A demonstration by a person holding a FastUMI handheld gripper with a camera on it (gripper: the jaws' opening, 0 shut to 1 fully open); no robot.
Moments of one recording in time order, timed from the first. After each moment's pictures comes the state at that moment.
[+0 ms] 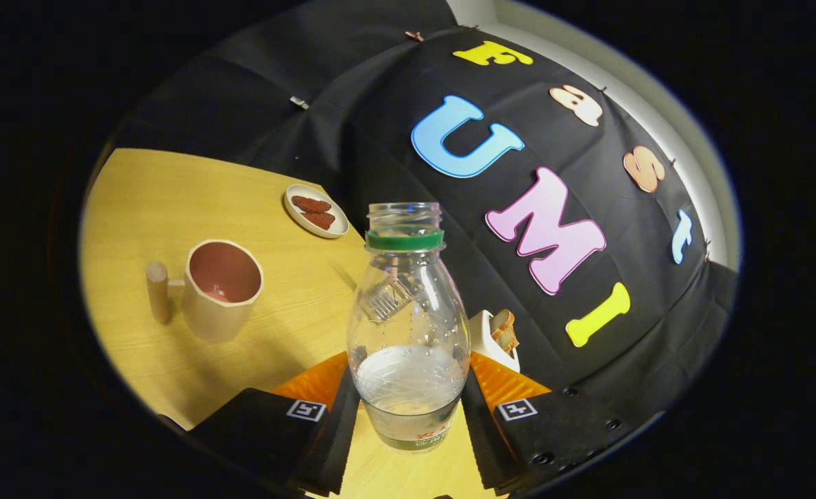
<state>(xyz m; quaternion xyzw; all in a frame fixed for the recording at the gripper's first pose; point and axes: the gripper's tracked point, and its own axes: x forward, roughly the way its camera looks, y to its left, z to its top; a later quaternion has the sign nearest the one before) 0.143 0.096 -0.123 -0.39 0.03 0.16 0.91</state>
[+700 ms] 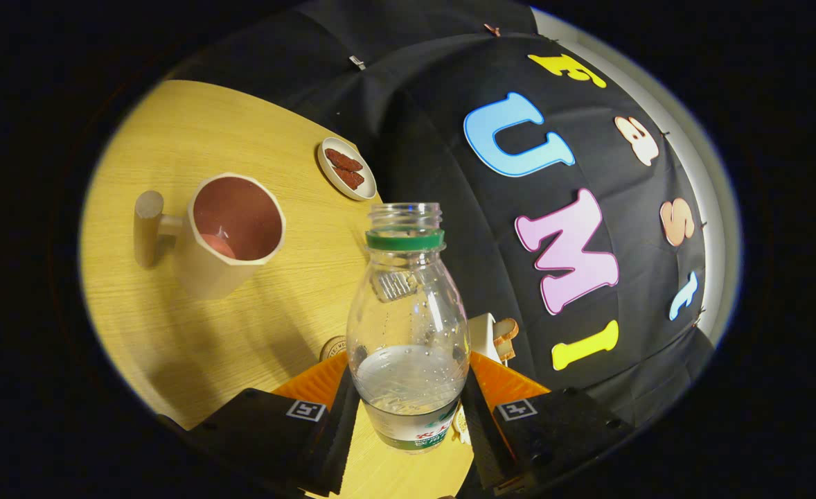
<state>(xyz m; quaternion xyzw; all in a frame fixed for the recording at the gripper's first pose) 0.155 0.114 -0.148 -0.52 0.04 0.15 0.84</state>
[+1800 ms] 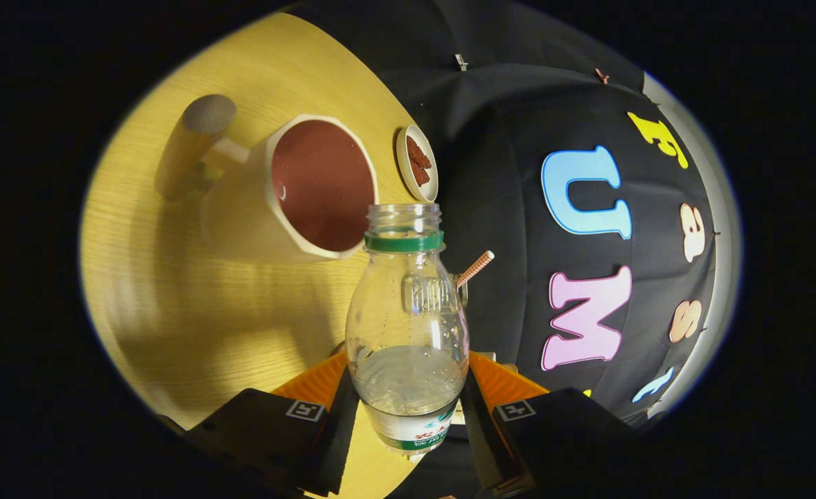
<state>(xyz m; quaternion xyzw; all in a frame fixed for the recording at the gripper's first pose) 0.171 0.142 -0.184 -0.66 0.03 0.19 0.73</state>
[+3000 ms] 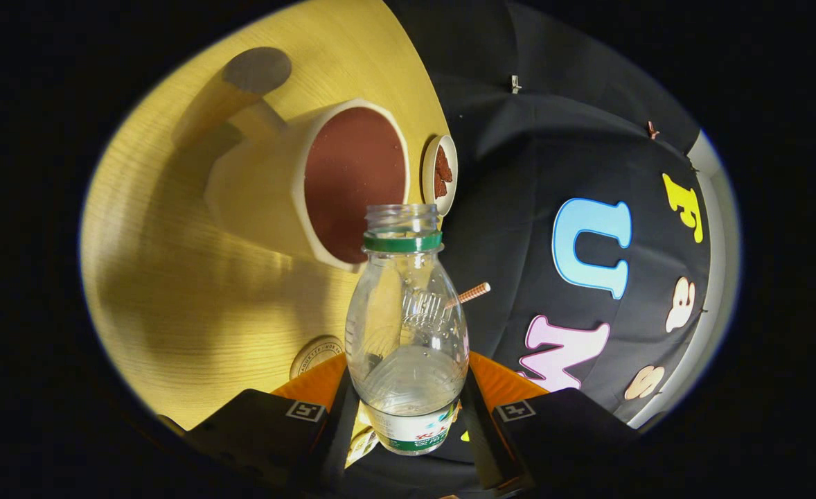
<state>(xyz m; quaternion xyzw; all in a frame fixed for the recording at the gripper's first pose) 0.181 0.151 -0.176 -0.75 -0.01 0.19 0.64</state>
